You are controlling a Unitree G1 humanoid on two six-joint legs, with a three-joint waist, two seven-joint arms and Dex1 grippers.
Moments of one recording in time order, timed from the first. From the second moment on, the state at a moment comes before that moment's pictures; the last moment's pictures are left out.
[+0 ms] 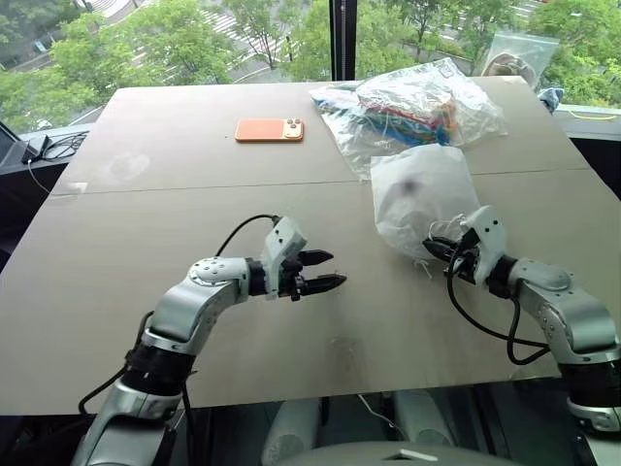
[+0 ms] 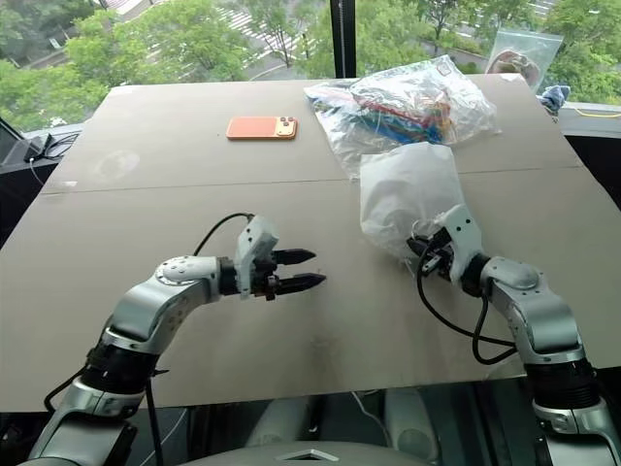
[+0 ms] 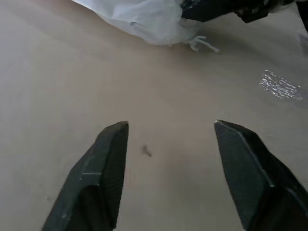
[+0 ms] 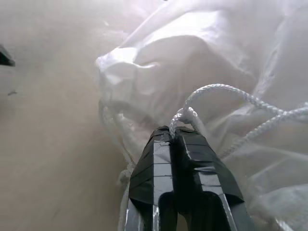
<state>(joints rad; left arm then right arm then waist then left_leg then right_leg) -0.37 0.53 -0.21 -0.10 -0.44 0.60 -0.93 -0.24 -0.53 -0.01 -0.27 0.38 0.67 0.65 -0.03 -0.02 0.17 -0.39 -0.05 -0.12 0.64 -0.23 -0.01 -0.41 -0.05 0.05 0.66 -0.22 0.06</state>
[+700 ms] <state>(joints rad) -0.65 0.06 -0.30 0.22 -0.29 0.79 -0.62 -0.22 -0.54 -0.13 -0.44 0.40 0.76 0.48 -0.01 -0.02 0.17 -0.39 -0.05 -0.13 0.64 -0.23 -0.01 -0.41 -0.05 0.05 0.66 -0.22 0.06</state>
